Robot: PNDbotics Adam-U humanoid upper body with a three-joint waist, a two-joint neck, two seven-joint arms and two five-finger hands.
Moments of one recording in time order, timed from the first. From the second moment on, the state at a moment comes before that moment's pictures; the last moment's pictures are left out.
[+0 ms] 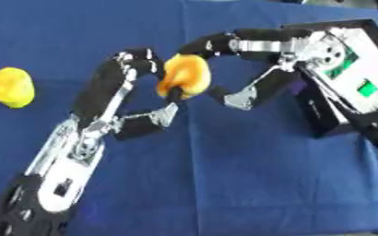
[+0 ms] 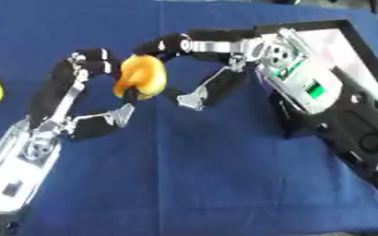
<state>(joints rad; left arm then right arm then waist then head) -0.83 -0.01 -0.49 -1.36 -0.77 -0.29 0.15 -0.51 -0.81 0.20 -1.94 0.00 -0.06 0.70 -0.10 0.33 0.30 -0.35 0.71</state>
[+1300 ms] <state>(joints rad) -0.83 -0.03 -0.50 -1.35 -0.79 -0.31 0.19 -0.50 -0.80 0.20 -1.93 0.03 -0.05 0.67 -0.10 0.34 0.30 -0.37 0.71</state>
